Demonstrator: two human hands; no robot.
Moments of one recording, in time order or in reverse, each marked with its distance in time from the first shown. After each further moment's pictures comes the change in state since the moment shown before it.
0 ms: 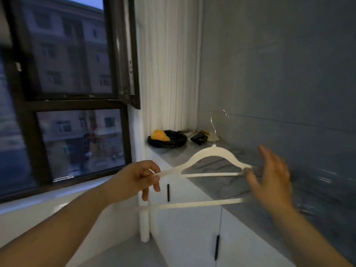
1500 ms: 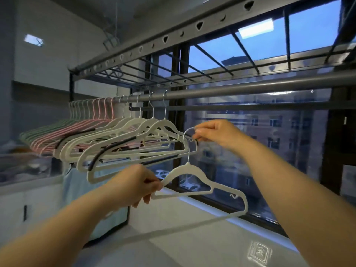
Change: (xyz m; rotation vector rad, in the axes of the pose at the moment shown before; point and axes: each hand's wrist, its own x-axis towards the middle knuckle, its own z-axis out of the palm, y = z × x) left_hand -0.624 -0.049 -0.380 0.654 0.846 -1.011; right_hand -0.274 -0.813 0.034 1.203 -1.172 -0.982
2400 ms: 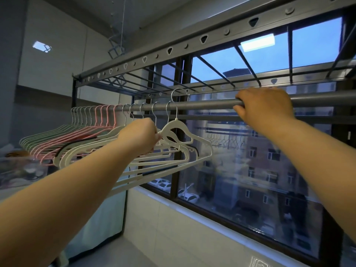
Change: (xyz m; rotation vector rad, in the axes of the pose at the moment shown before) left_hand 0.070 0.029 -0.060 0.060 0.393 -0.115; right_hand 0.012 -0.030 -0.071 -1.366 0.530 -0.250
